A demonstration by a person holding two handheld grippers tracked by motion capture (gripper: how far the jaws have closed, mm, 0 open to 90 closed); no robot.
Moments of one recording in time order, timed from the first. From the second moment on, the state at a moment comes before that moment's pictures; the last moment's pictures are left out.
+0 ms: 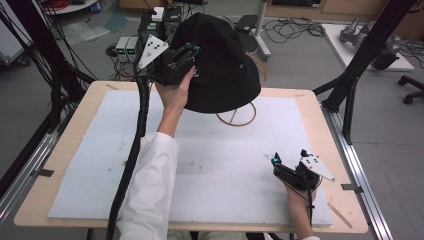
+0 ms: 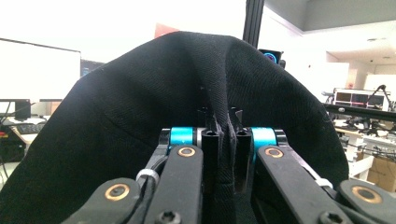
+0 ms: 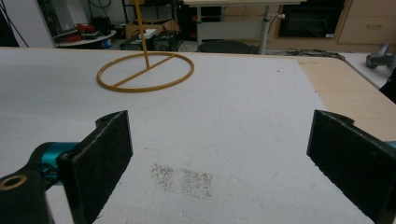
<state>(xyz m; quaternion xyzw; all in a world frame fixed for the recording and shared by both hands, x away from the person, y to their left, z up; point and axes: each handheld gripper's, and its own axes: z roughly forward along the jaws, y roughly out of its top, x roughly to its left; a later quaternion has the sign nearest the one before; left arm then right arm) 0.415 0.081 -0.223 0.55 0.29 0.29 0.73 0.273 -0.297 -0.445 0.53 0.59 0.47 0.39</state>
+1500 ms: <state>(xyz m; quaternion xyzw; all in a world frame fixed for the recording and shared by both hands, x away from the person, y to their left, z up) 0.502 -0.016 -0.243 0.56 0.30 0.28 0.72 0.272 -0.299 -0.445 0.53 0.59 0.48 0.38</state>
